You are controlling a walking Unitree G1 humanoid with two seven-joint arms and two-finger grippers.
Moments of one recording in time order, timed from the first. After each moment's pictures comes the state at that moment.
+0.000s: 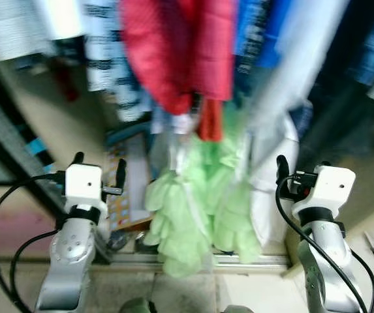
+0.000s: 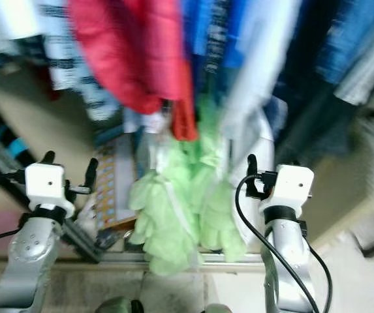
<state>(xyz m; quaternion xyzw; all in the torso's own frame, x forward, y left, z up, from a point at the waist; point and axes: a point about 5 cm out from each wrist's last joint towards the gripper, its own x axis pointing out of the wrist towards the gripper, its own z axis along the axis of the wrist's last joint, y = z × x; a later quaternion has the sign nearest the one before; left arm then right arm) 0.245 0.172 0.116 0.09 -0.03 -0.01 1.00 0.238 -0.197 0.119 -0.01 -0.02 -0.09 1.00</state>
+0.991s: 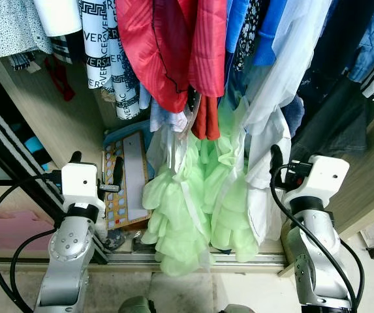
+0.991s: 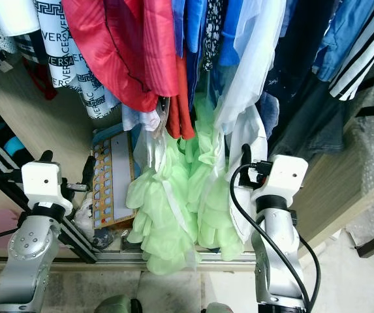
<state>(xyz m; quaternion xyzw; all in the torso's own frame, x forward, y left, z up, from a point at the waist) 0.246 0.184 0.109 0.07 -0.02 0.01 1.00 0.255 -0.183 0.125 0.03 -0.04 -0.08 1.00</state>
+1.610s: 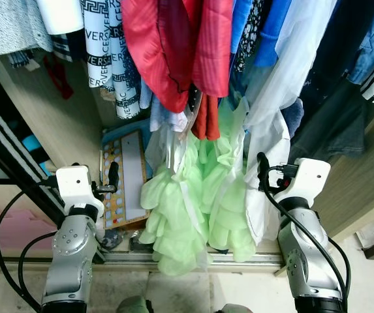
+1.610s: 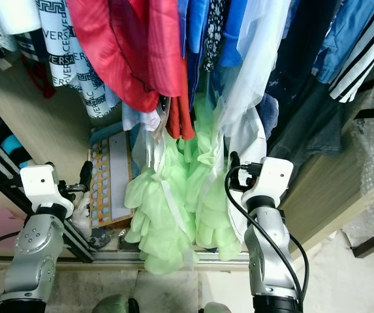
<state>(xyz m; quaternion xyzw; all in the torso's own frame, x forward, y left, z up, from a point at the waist) 0.258 0.191 0.086 -0.01 0.03 0.04 1.00 0.266 -0.177 0.101 0.06 0.02 -0.05 1.00</state>
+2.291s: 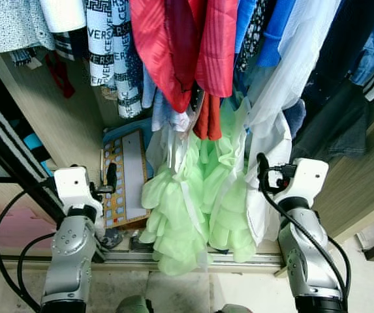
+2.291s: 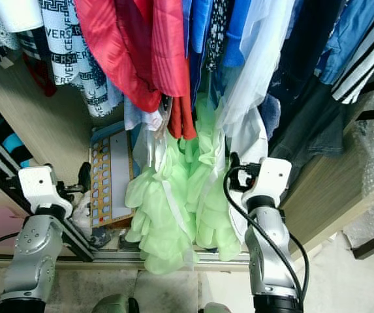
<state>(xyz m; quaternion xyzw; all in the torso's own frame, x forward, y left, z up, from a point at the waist) 0.258 0.194 0.084 -0.02 0.03 0.04 1.00 0.267 -0.176 0.103 0.04 0.01 -0.05 1.00</state>
